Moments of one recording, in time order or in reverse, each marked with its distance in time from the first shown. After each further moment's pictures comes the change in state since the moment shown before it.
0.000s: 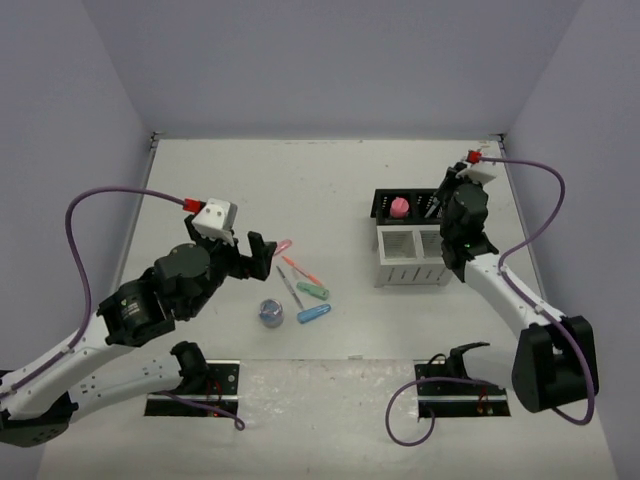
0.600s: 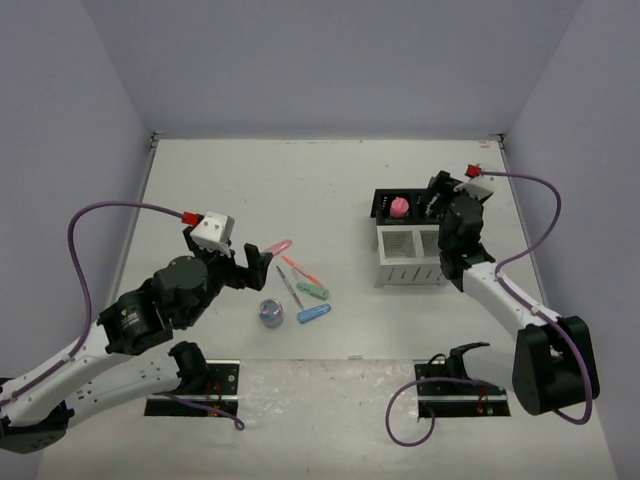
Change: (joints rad) left arm 0.000 -0.097 -0.126 0.012 0.013 -0.001; right arm -0.006 0.024 -0.103 0.058 -0.012 0.104
